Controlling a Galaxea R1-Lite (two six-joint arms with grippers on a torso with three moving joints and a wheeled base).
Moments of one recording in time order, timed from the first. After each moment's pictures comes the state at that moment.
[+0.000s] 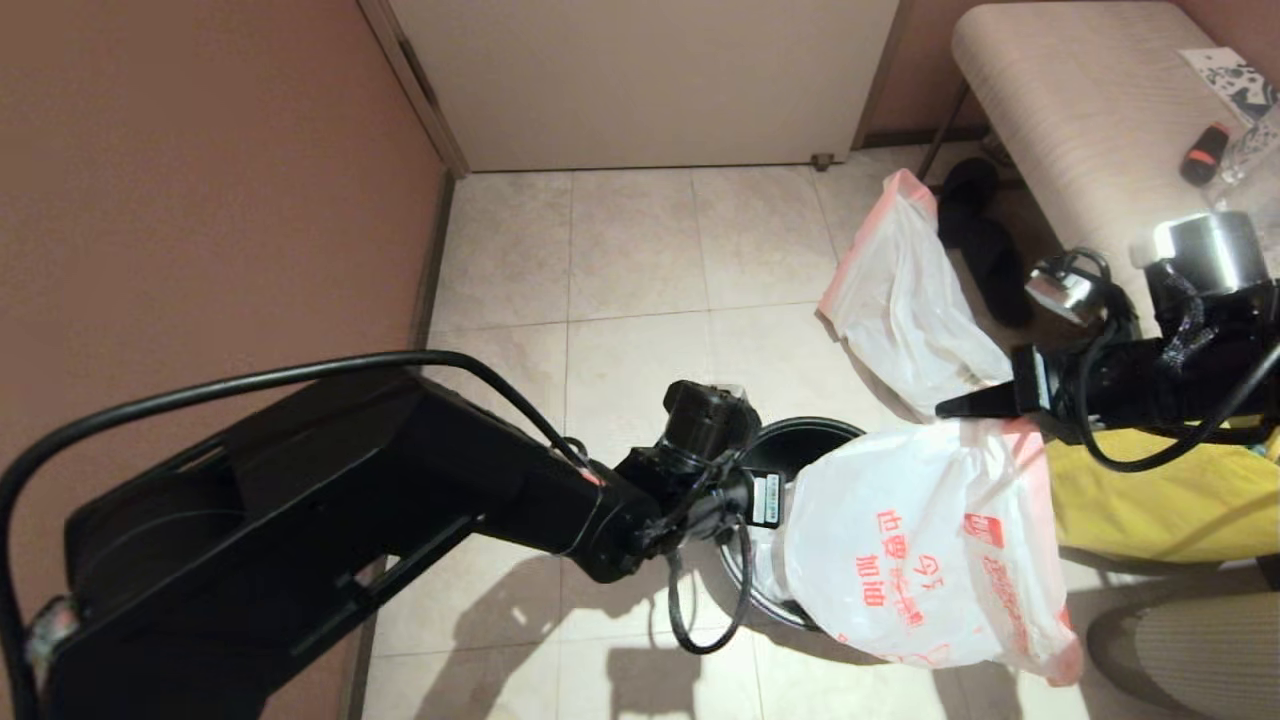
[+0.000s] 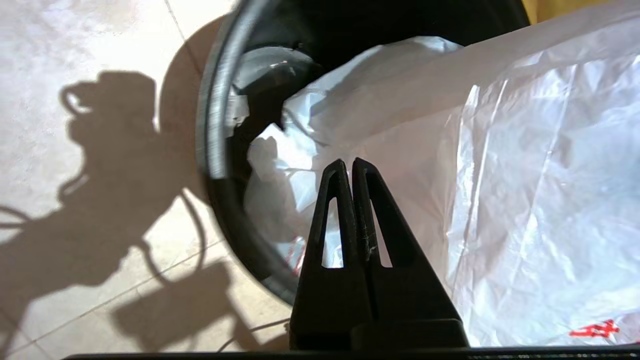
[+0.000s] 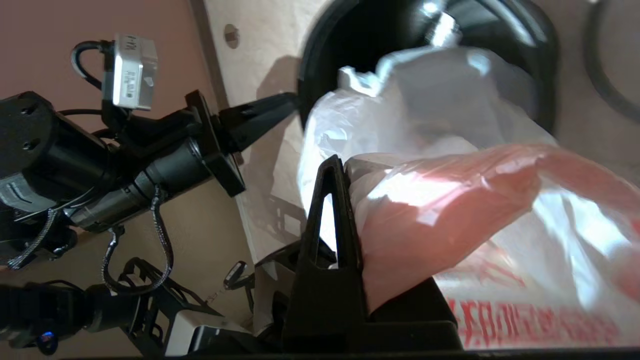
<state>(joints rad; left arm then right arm) -0.78 2.25 -1.35 -0.39 0.12 -0.33 0.09 1.74 -1.28 0.22 0.62 0.25</state>
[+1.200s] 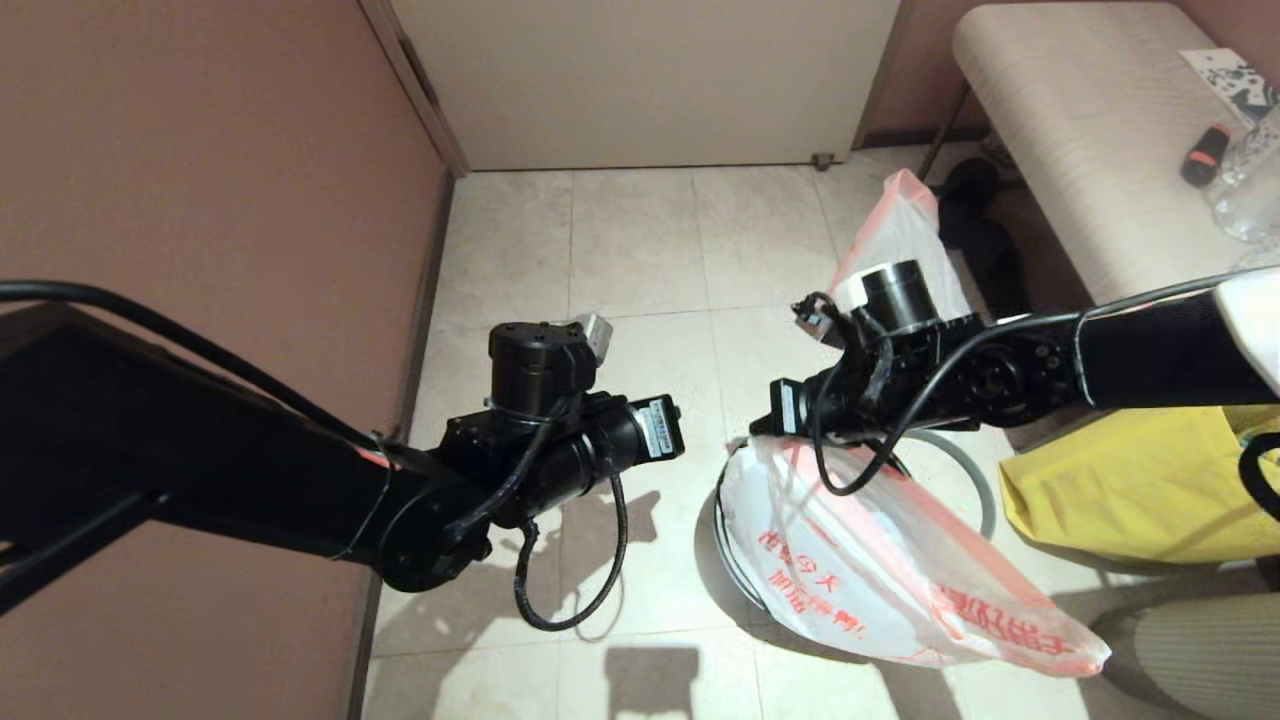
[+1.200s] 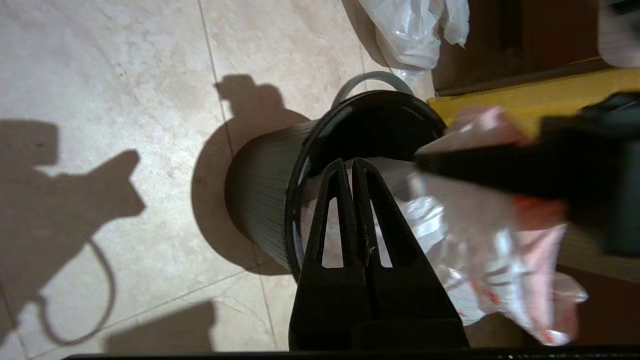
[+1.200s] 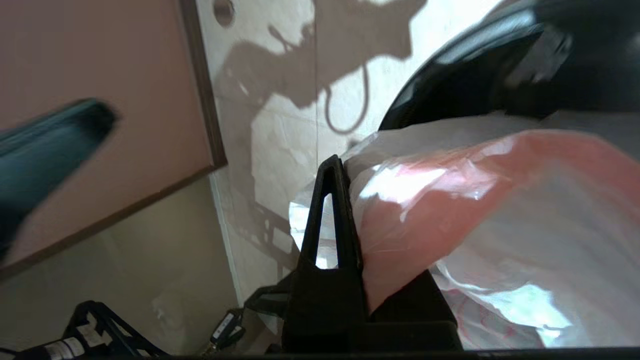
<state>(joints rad) -0.64 1.94 -1.00 -0.67 0.03 -0.45 0.48 2.10 -1.56 0.11 0.30 0.39</state>
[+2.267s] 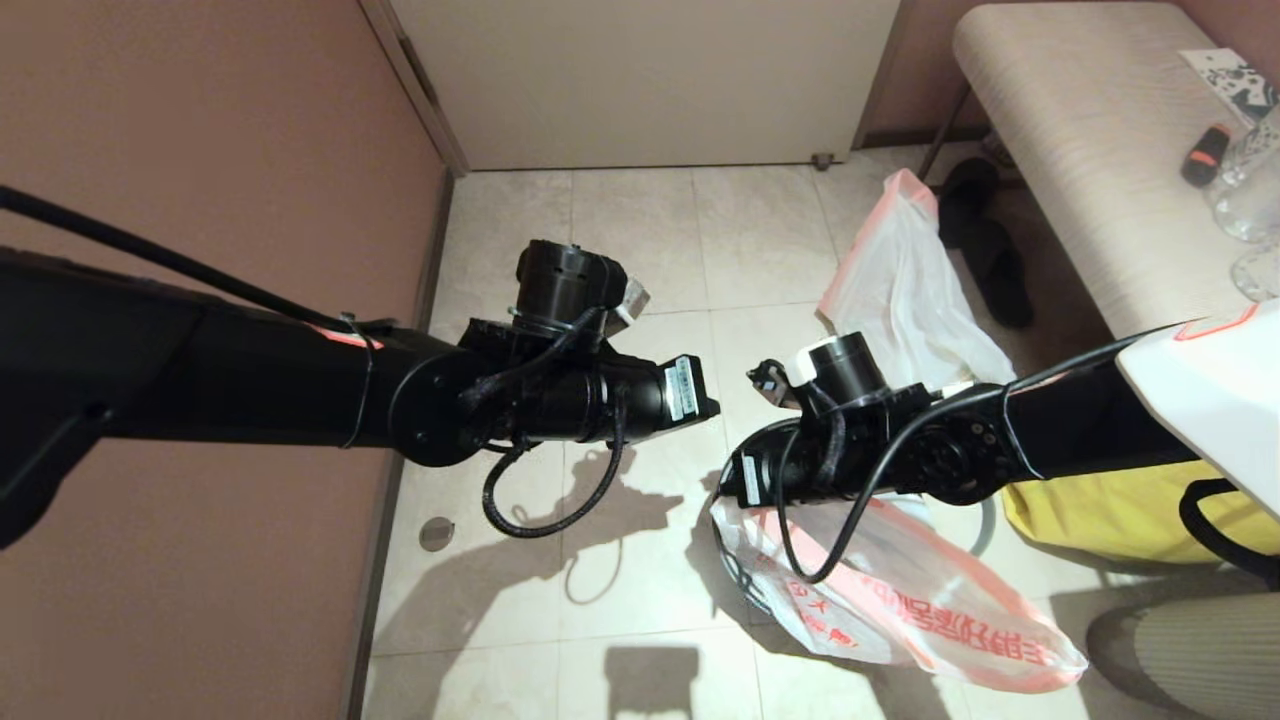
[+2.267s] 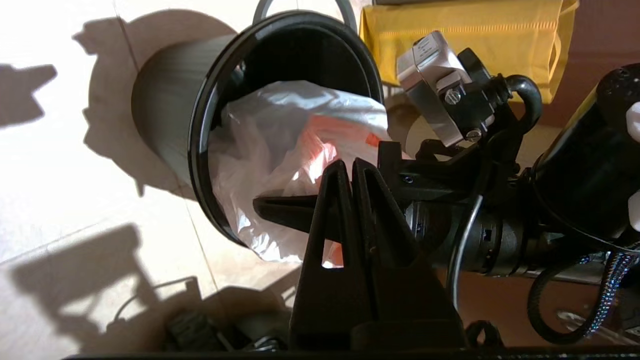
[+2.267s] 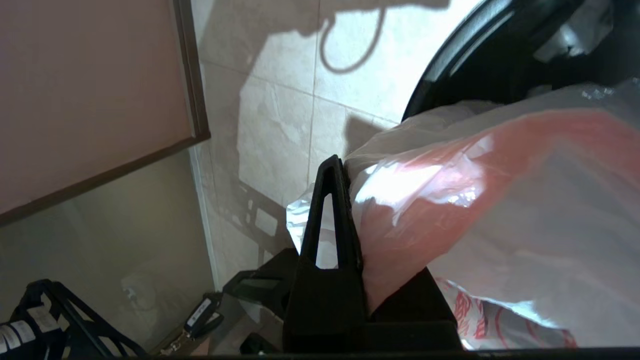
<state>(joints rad) -0.63 1.95 -1.37 -0.11 -0.23 -0.54 0.57 2.12 -1.40 -0.03 0.25 0.36</state>
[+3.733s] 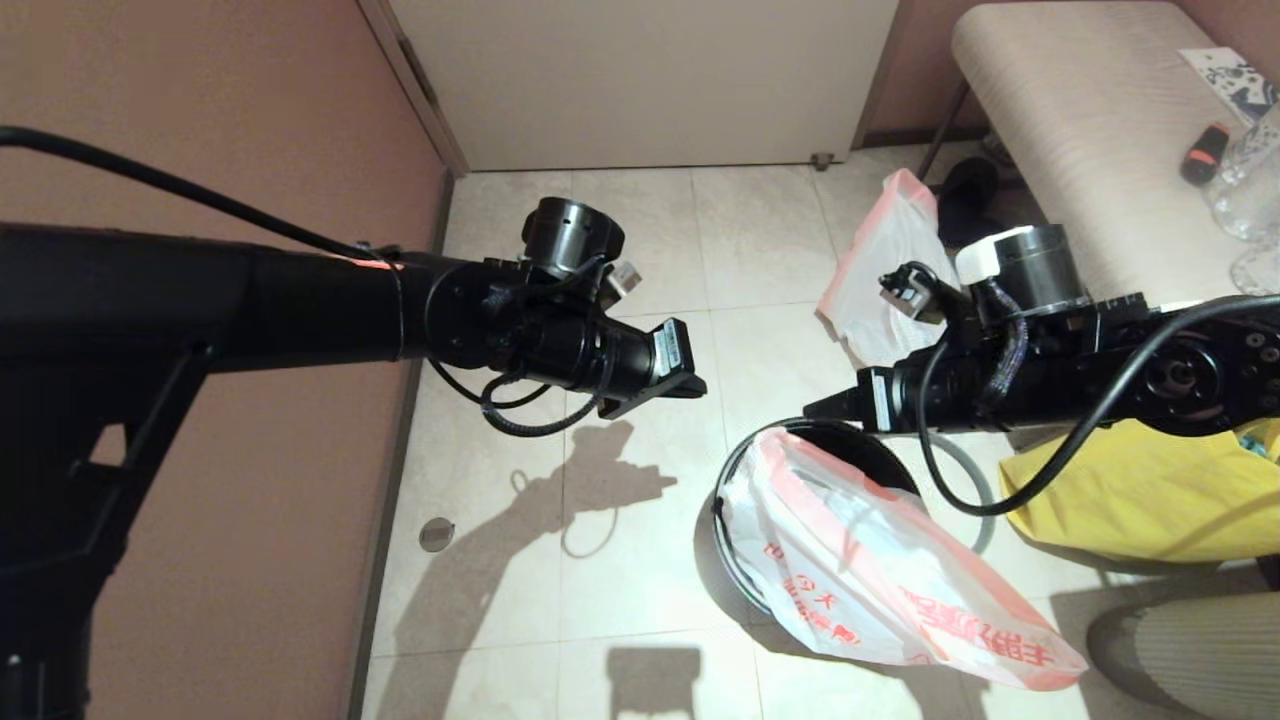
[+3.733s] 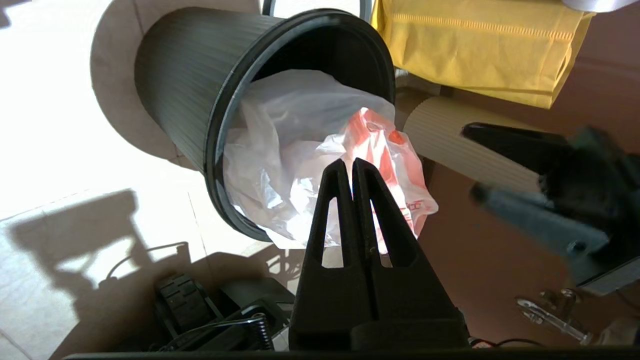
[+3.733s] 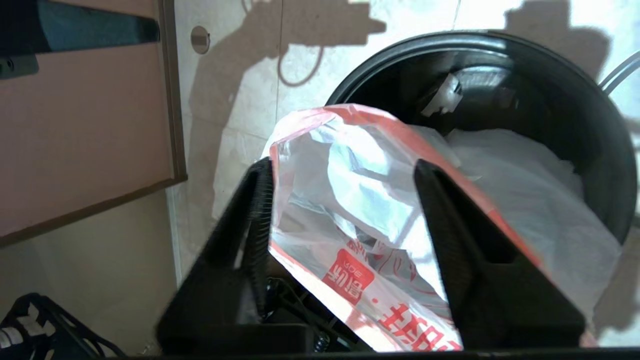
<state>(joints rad) -0.54 2.08 -1.75 0.27 -0.33 -0.57 0.38 1.84 -1.32 0.06 0.28 0.23</state>
